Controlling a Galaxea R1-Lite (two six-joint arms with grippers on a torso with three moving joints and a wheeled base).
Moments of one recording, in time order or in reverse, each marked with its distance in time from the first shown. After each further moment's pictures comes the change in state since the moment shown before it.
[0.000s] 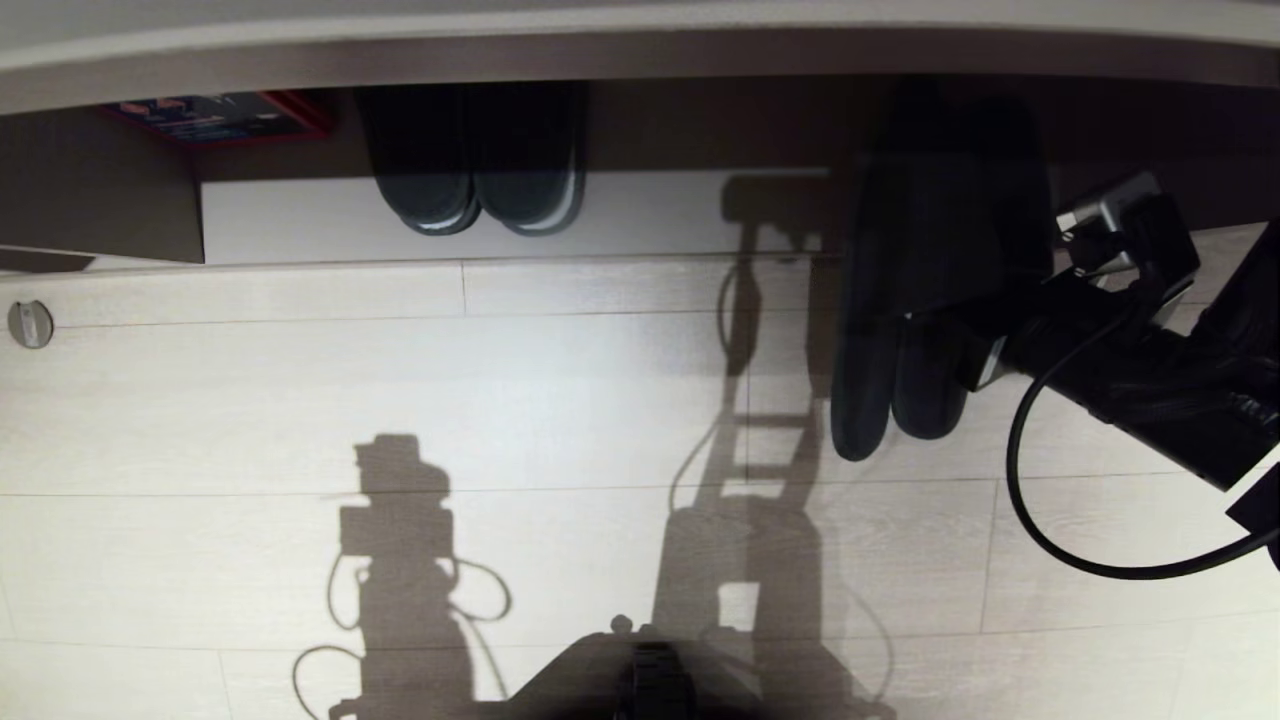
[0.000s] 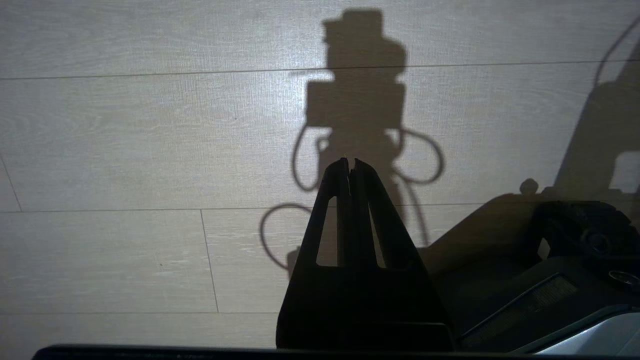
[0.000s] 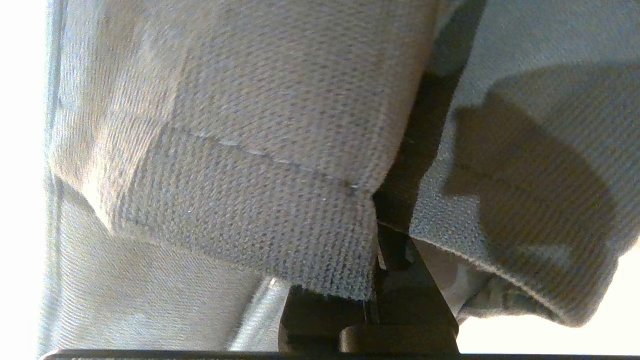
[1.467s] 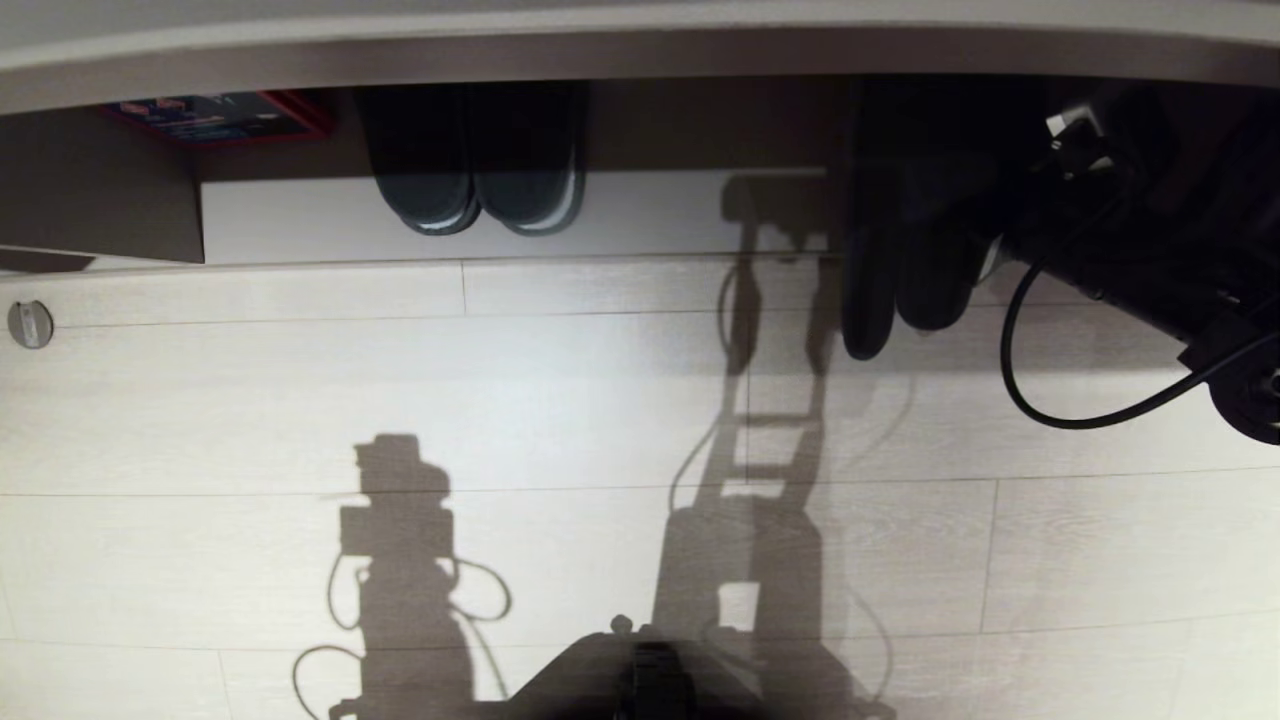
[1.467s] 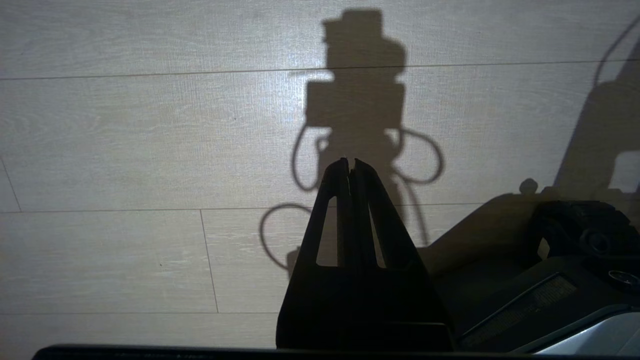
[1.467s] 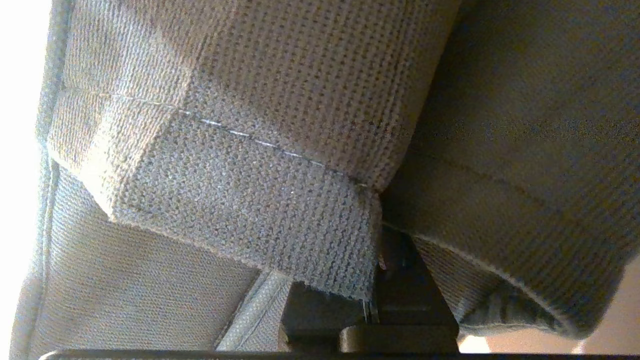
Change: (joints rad) left arm 0.000 0.000 0.000 0.000 -0.001 0.000; right arm -0.105 0.152 -0.395 0.111 0.222 -0.151
